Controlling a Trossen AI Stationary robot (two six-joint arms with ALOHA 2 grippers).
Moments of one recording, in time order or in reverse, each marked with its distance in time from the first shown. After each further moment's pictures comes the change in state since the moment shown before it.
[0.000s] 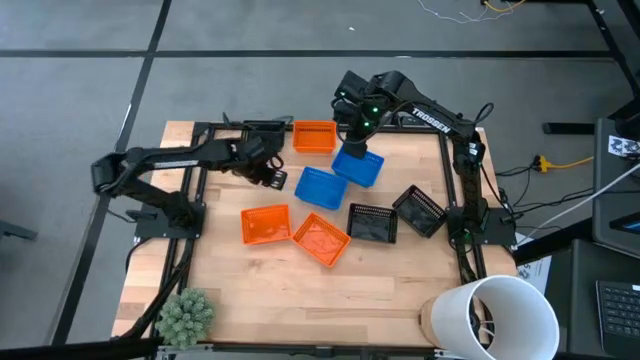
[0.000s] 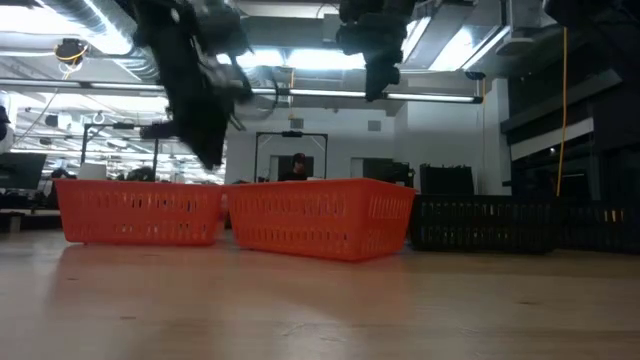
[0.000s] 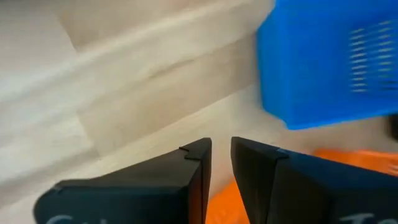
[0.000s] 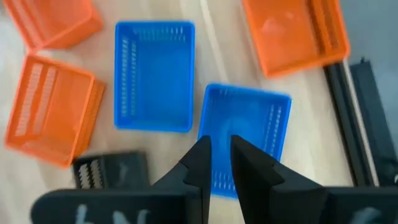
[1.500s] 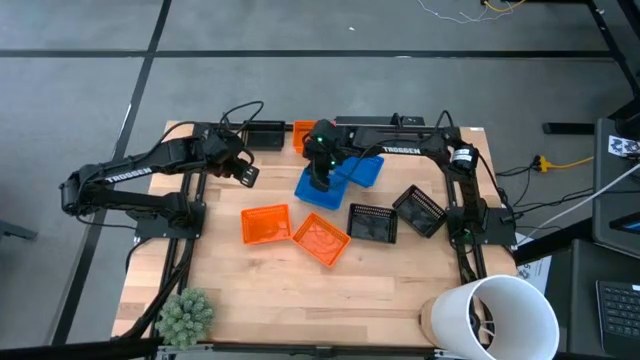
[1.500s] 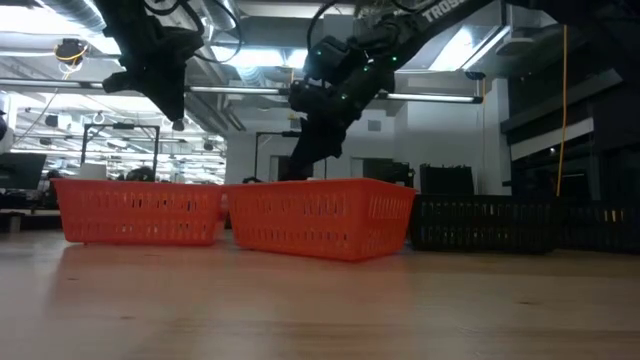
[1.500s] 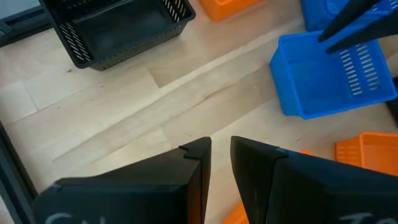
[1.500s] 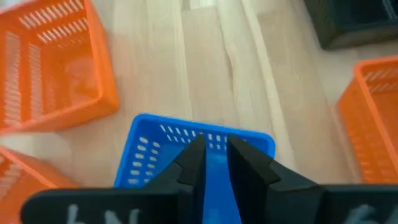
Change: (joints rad) left arm -0.014 -0.348 0.009 -0.234 -0.201 0.164; right arm 0.124 0.024 -0.646 1.039 -0.111 0.075
